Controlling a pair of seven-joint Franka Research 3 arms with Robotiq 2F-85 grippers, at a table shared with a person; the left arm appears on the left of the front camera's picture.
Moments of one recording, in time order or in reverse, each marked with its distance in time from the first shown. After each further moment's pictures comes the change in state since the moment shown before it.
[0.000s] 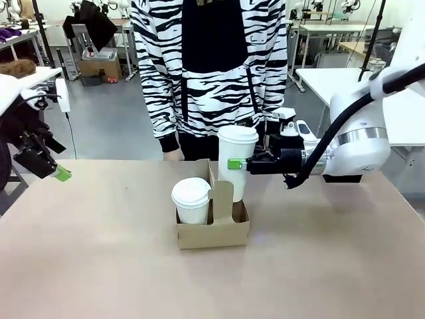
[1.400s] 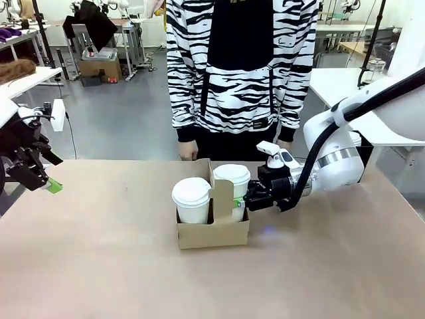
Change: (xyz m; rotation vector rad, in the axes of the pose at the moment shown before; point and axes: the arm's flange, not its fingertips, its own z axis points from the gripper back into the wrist) left arm -0.035 0.023 -0.028 -0.055 0.019 -0.069; right arm -0.081 -0.036 -0.005 0.156 0.131 0.024
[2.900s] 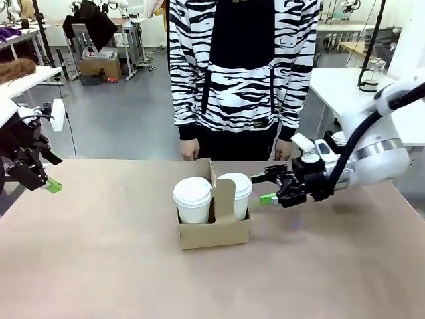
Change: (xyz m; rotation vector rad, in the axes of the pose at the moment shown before) left arm 0.000 0.000 0.000 0.000 0.001 0.001; right arm 0.022 0.040 0.095 -0.247 0.105 0.116
